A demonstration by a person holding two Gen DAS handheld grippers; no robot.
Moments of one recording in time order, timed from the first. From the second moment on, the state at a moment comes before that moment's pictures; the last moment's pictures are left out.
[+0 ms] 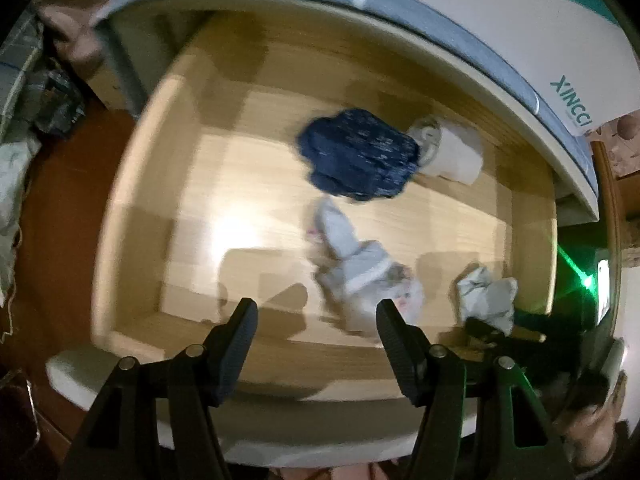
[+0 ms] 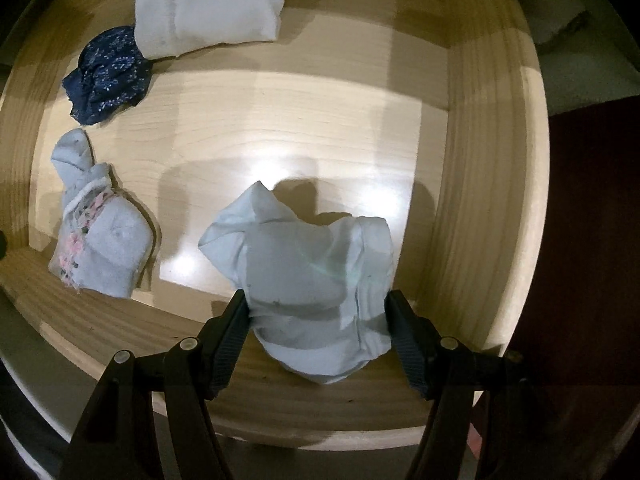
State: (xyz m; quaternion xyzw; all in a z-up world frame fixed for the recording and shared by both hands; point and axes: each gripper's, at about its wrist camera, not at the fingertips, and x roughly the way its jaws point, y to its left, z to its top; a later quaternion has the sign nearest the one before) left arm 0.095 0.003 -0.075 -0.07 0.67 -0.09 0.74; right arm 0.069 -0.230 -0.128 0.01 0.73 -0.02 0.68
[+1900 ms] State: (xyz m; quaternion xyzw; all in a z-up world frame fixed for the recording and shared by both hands) left arm 0.107 -0.063 -0.089 0.07 0.70 -0.09 0.71; right arm 0.071 -0.218 -0.145 -0.01 0.74 -0.02 0.67
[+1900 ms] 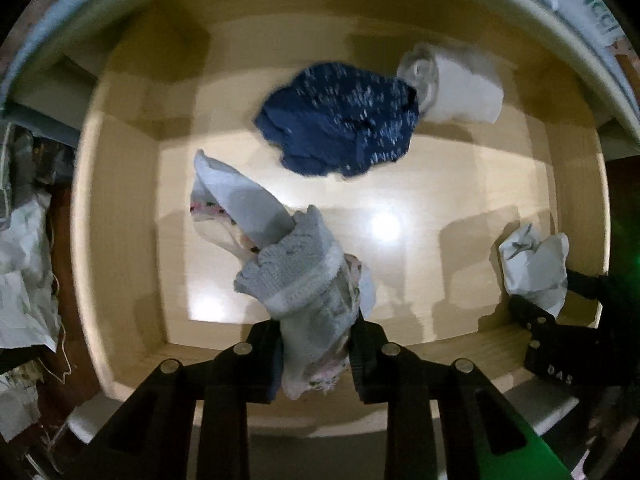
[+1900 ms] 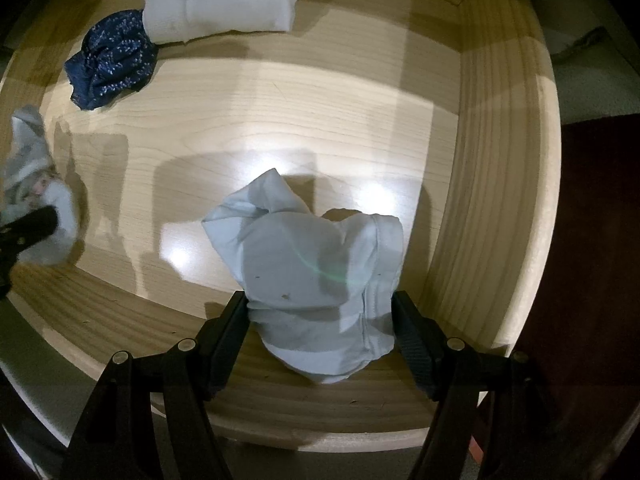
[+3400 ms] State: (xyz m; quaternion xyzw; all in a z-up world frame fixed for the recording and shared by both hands) left arm 0.244 -0.041 0.128 0.10 0.45 -0.14 0.88; right arm 0.070 -0.220 -0.146 -0.01 0.74 -0.02 0.67
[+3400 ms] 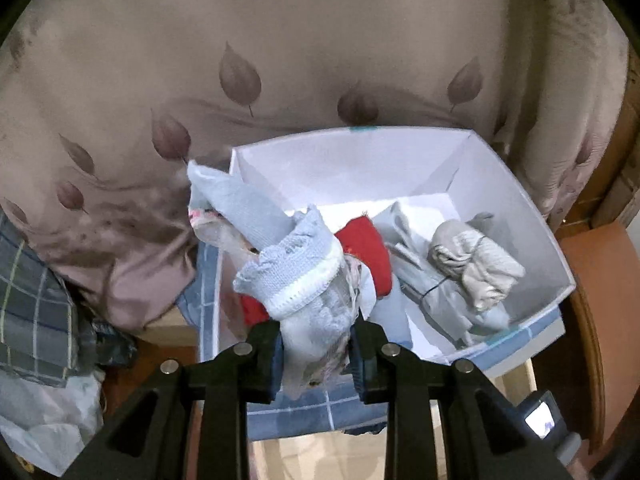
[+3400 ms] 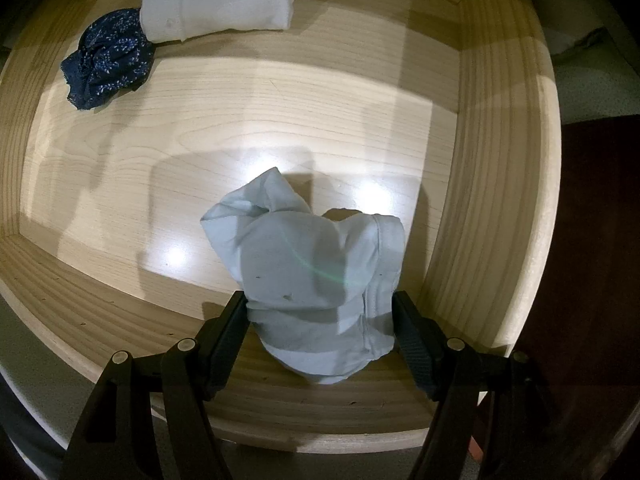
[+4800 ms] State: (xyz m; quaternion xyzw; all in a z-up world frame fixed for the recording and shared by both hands) left arm 0.210 -0.033 0.159 0.14 0.45 -0.14 0.87; right arm 0.070 -0.225 -0.147 -0.01 0.74 -0.03 0.67
